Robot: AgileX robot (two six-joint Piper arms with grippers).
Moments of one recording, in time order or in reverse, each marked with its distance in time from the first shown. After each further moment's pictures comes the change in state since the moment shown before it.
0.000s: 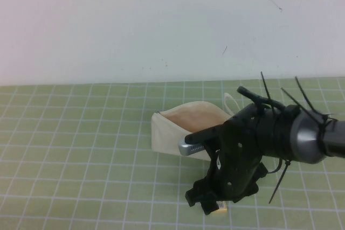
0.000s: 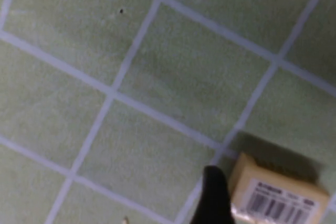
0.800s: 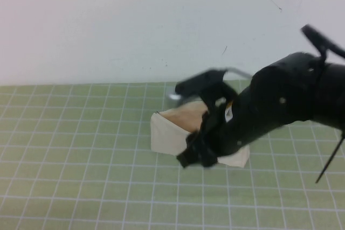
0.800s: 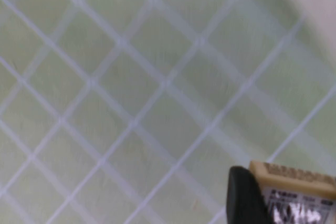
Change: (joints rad) right arm 0.001 -0.240 -0.049 0.127 -0.015 -0.304; left arm 0.002 0.000 0.000 0.000 0.000 0.000
